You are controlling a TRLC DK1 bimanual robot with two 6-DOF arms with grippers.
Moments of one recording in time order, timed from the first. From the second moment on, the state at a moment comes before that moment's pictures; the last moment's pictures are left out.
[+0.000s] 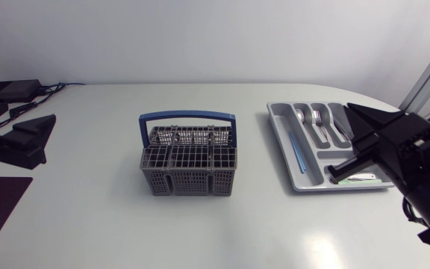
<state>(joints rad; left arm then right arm) -0.08 0.57 0.66 -0.36 -0.04 0.24 0.25 0.69 0.32 0.40 0.04 -0.65</state>
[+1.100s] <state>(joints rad) -0.03 0.23 0.23 -0.13 -0.02 0.12 0.02 0.16 0.10 0.07 0.01 -0.29</state>
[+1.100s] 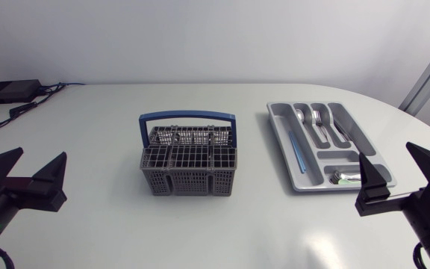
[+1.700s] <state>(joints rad) -0.01 0.07 0.04 -0.04 0.01 0.02 0.00 0.06 0.03 -0.01 0.01 -0.03</state>
